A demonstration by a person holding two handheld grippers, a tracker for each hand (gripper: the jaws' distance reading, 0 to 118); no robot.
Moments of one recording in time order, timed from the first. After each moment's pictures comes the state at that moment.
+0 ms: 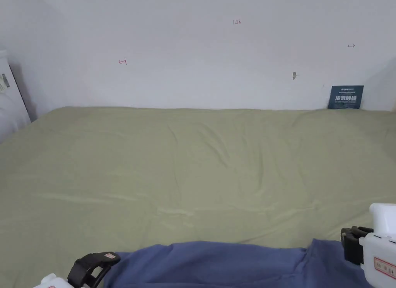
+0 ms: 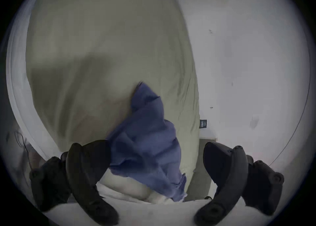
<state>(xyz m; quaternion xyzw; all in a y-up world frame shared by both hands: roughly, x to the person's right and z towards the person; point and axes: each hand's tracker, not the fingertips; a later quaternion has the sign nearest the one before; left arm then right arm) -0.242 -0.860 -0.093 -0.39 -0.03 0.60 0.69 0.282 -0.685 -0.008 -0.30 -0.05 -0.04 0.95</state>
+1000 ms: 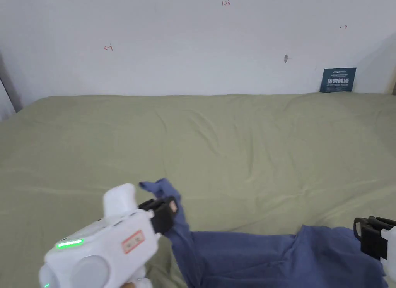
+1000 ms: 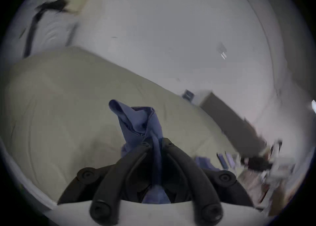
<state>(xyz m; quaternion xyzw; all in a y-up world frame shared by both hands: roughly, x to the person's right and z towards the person) -0.050 -0.715 -0.100 -0.26 -0.25 0.16 0.92 0.317 -0.678 0.018 -0.29 -0.06 -0.08 0.95</state>
